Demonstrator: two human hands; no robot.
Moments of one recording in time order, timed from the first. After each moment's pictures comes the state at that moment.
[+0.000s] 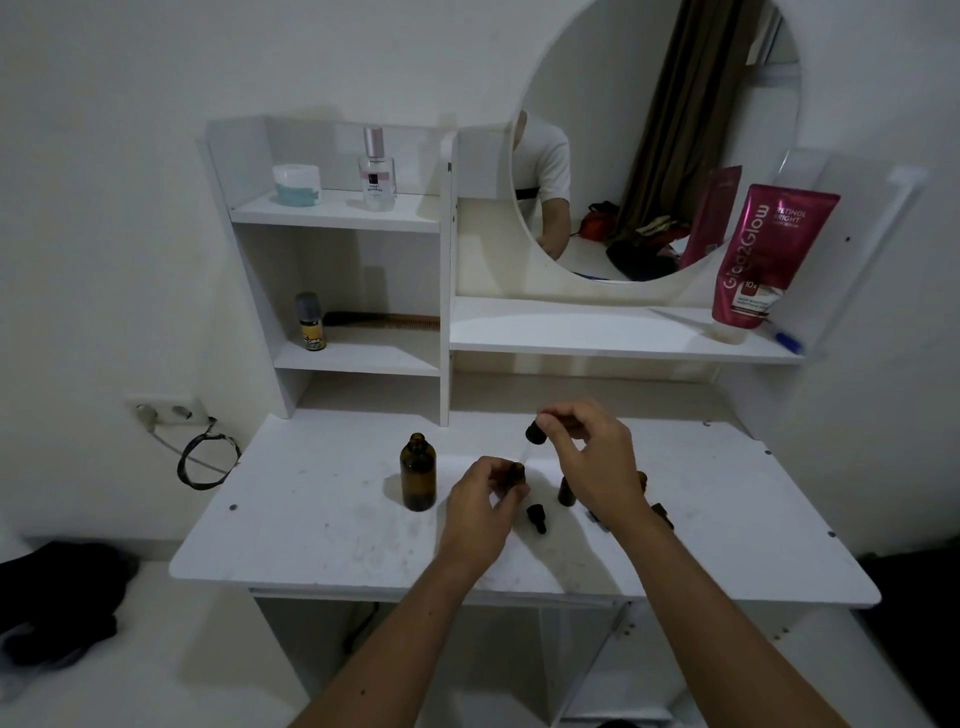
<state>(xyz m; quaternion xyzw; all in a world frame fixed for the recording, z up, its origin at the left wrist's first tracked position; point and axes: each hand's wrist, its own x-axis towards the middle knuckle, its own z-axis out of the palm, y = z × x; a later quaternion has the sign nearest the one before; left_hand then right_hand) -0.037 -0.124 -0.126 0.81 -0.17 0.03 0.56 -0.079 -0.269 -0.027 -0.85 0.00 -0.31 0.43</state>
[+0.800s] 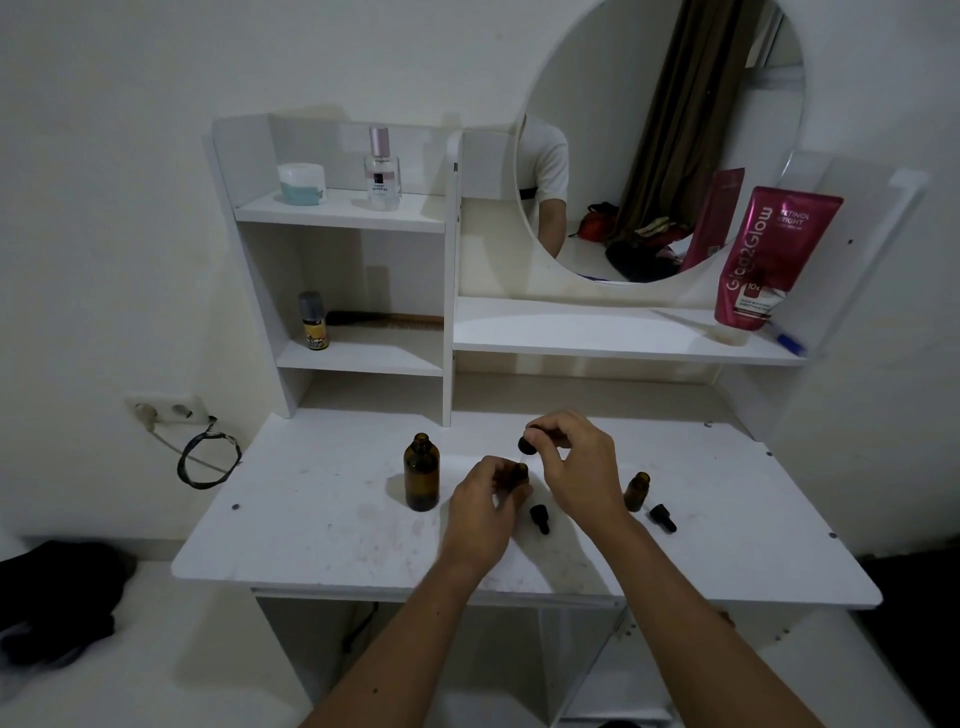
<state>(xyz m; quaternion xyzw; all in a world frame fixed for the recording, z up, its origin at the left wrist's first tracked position) -0.034 -0.124 -0.130 0.81 -0.17 0.02 0.56 -0.068 -0.255 -0.044 -0.87 0.00 -0.32 0.38</state>
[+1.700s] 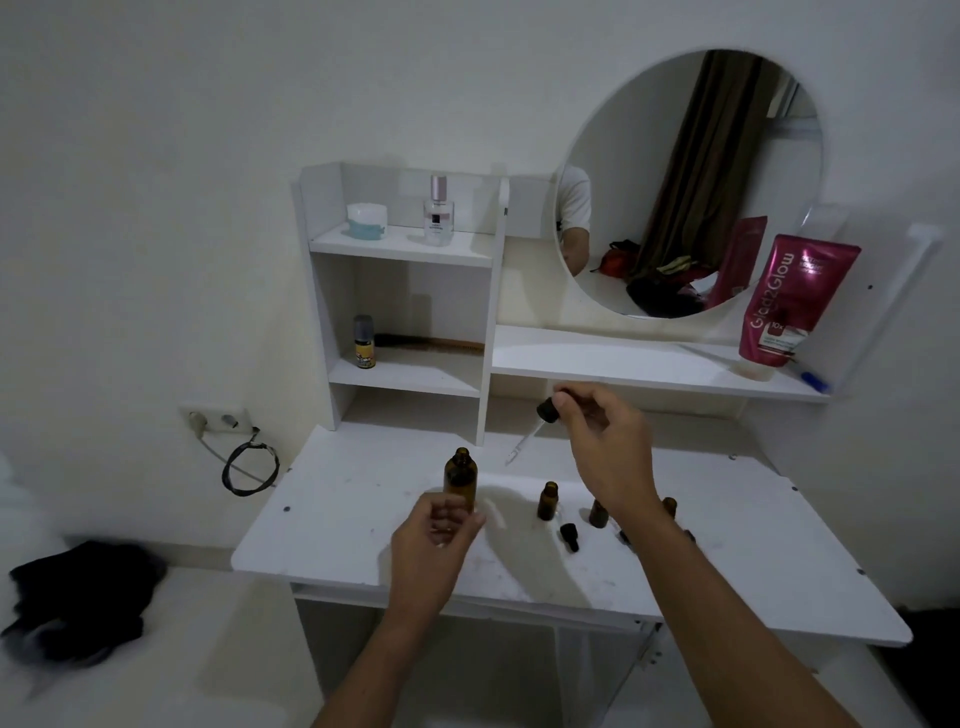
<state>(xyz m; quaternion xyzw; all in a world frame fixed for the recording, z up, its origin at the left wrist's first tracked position) -0.069 -0.024 -0.112 0.74 -0.07 0.10 0.66 -0.082 -0.221 0.026 -0.79 0.03 -0.33 0.51</state>
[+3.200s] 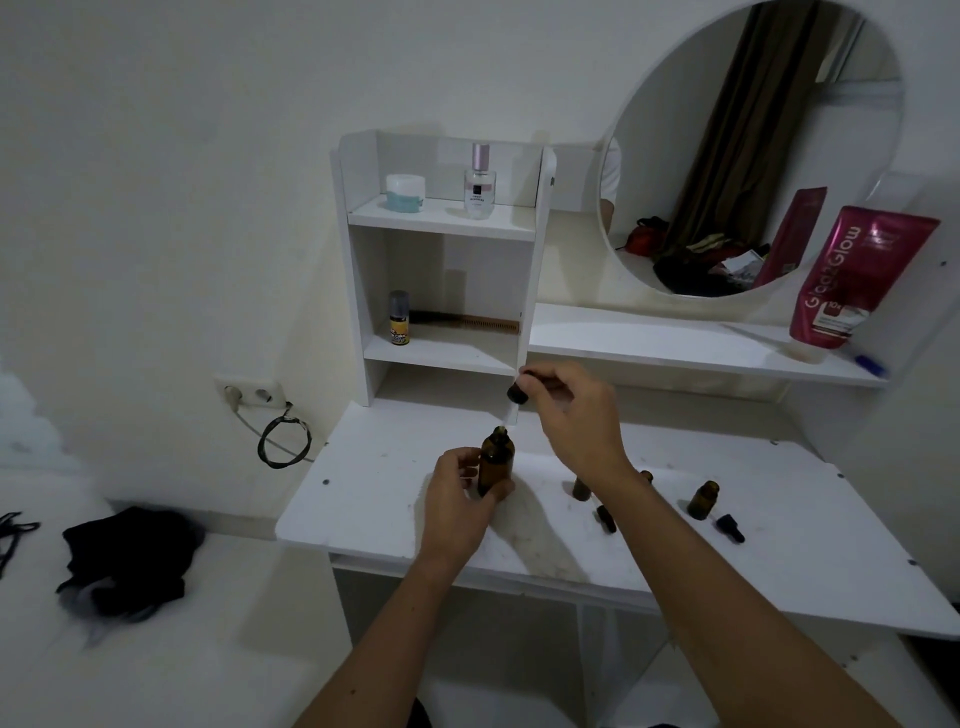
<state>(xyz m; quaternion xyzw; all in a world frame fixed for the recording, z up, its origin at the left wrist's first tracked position) -0.032 -0.012 -0.116 0.78 -0.06 0.07 0.61 -0.044 -0.162 0.018 -0.84 -0.06 -0.31 0.44</state>
